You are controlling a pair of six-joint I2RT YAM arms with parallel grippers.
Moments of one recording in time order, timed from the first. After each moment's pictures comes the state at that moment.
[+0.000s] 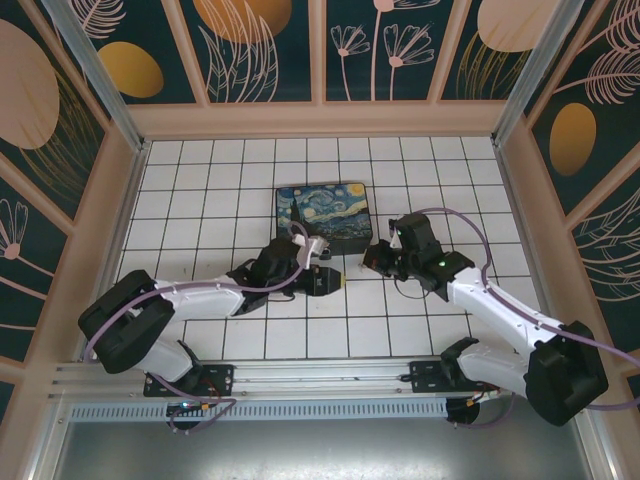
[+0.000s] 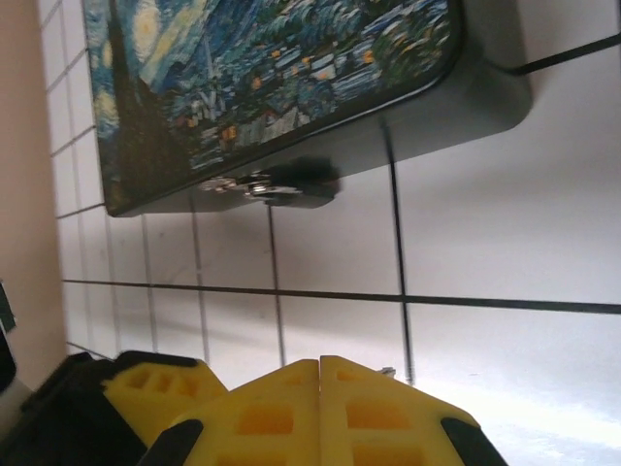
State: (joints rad) left arm -0.87 1.49 0.59 0.42 0.44 -0.77; right arm 0.56 1.10 0.66 -0.32 -0.30 0.90
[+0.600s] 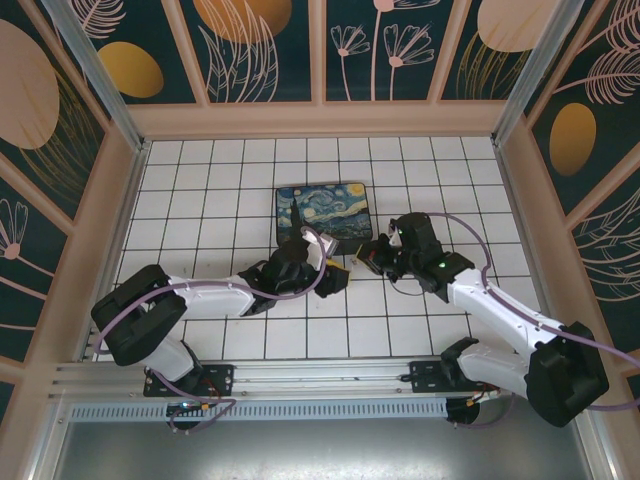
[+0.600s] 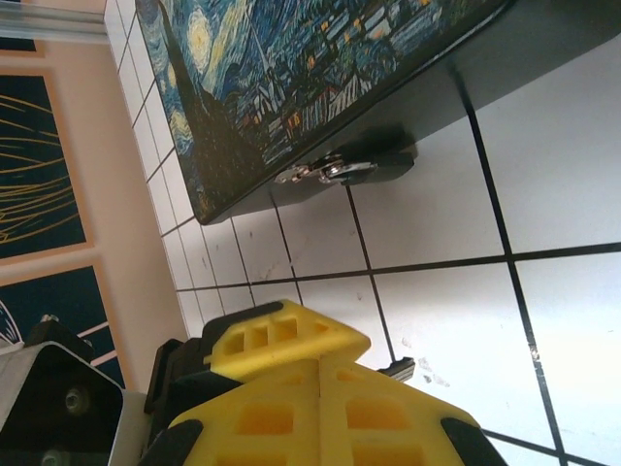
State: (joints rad) left arm -0.92 1.56 0.63 0.47 0.22 -0.49; right arm 0.57 1.10 0.65 -0.24 -0.39 1.16
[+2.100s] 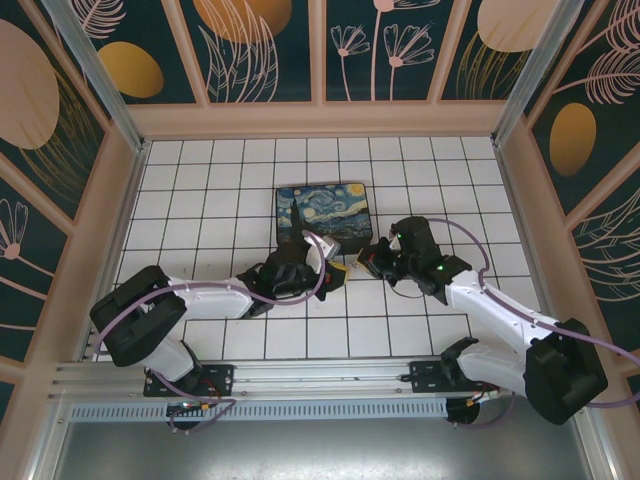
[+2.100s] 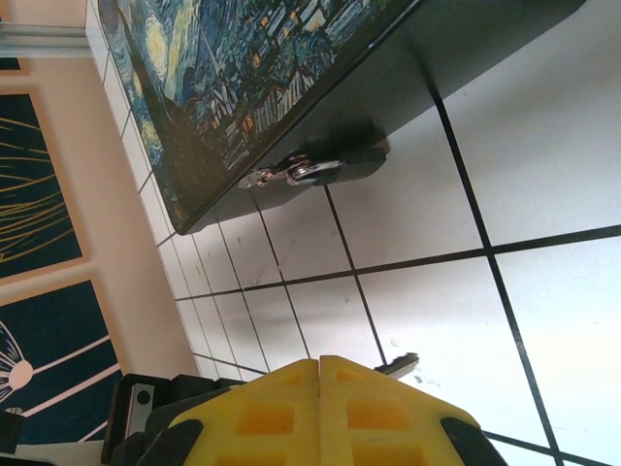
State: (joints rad) left arm -0.92 1.55 0.60 0.56 0.28 -0.41; right arm 0.56 1.11 0.60 -0.20 -0.39 1.21
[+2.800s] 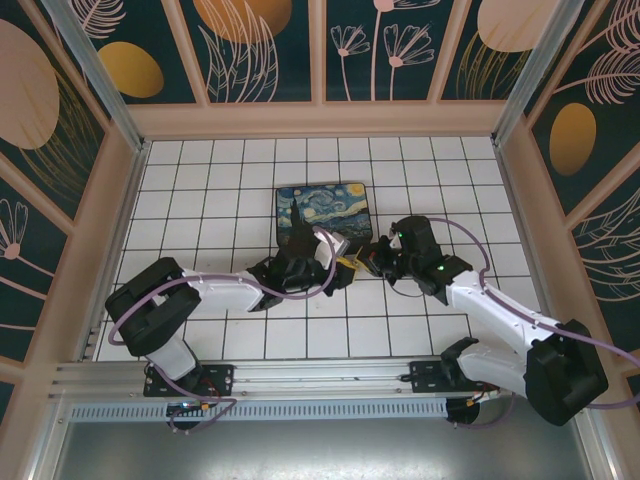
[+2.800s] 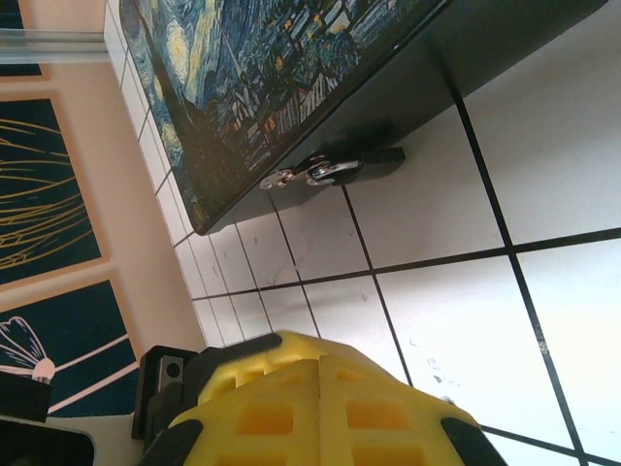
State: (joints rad) left arm -0.92 1.64 0.69 0.54 0.30 -0.37; right arm 0.56 1.10 0.60 -0.18 -0.40 1.24
